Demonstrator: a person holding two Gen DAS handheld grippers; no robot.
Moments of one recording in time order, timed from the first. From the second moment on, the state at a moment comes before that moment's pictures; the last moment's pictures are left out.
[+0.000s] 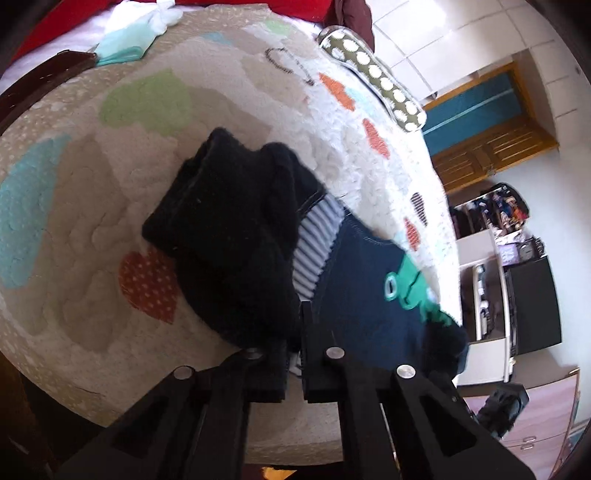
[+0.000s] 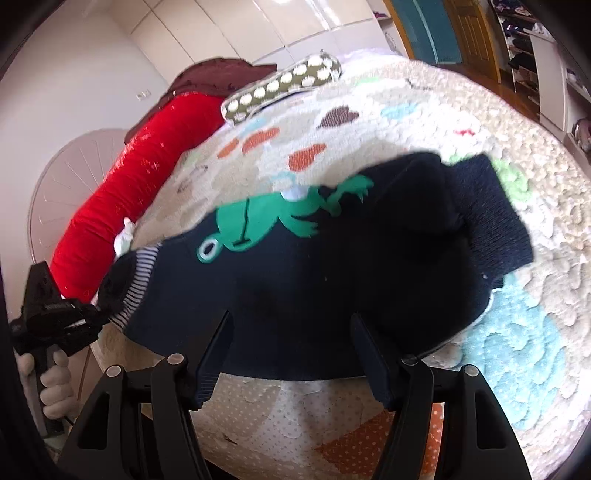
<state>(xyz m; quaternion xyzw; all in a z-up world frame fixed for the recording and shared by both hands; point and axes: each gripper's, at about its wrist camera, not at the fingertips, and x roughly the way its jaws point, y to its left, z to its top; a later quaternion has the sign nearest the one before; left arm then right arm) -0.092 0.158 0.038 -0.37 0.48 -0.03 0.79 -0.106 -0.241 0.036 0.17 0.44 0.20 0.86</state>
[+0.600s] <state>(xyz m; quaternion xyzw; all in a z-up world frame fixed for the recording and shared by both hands) -0.085 0.148 0.094 -0.37 0.43 -0.06 0.82 -0.066 -0.157 -0.010 0.38 0.52 0.45 0.61</state>
